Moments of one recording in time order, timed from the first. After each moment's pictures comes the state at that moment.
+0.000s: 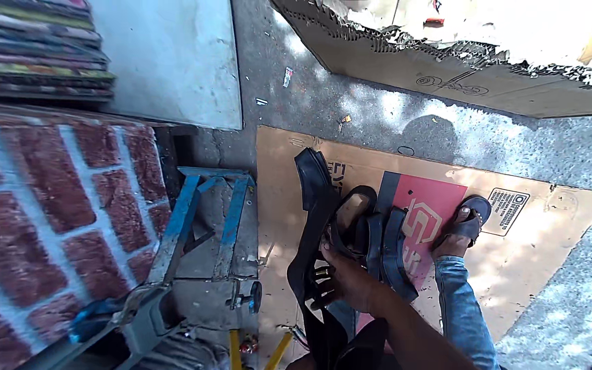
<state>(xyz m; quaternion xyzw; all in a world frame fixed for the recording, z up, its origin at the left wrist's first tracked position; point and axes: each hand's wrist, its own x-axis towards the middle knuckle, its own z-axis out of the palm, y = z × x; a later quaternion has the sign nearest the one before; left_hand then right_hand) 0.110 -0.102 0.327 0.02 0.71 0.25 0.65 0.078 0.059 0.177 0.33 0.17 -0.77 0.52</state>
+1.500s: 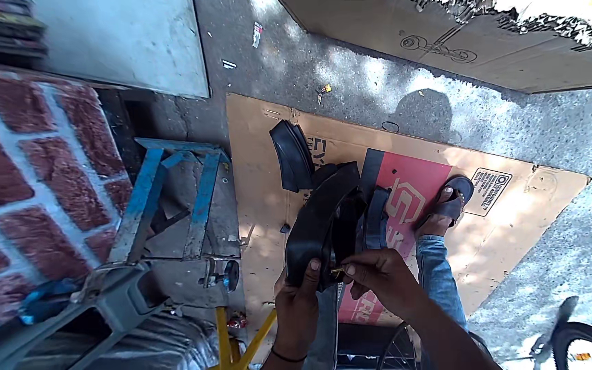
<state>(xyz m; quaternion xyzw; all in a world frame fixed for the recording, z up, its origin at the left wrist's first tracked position) 0.117 -0.020 0.248 -0.37 0.66 0.62 0.20 0.134 0.161 0.219 0.30 0.37 -0.80 0.37</state>
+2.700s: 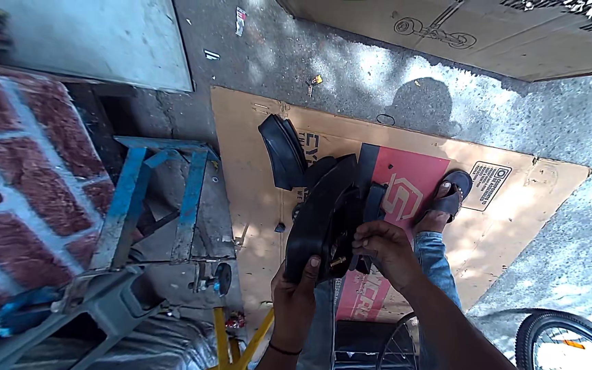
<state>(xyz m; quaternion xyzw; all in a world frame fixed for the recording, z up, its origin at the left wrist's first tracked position) 0.123 -0.024 0.227 -0.33 0.72 0.57 0.24 0.137 0.169 0.174 0.43 0.35 -0.79 0.26</state>
